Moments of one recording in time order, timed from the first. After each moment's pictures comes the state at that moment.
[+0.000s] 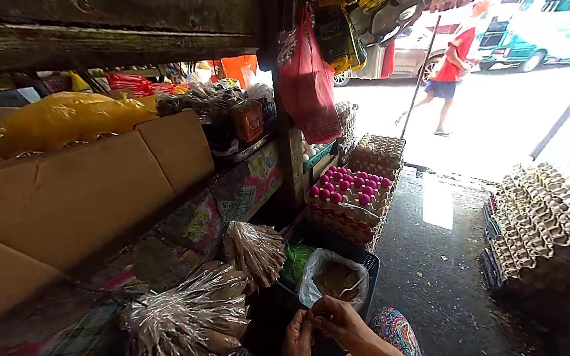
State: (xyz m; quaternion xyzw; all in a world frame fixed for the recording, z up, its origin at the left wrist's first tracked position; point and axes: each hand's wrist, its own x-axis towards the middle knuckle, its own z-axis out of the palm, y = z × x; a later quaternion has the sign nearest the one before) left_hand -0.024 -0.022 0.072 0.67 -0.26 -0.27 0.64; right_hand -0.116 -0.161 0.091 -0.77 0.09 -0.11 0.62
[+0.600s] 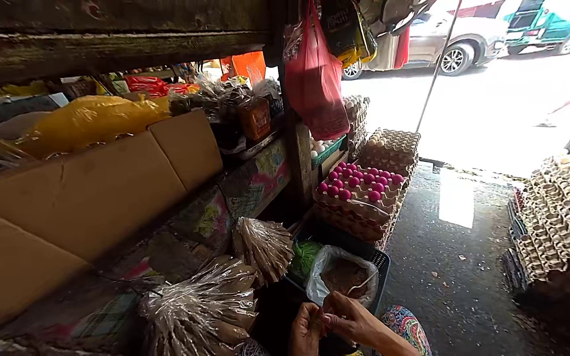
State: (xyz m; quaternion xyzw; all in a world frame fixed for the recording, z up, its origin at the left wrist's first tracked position) left_hand -0.028 -0.023 0.079 0.64 -0.28 -0.25 0.67; right_hand -0.120 -0.177 0.095 -0.76 0.10 -0.01 0.64
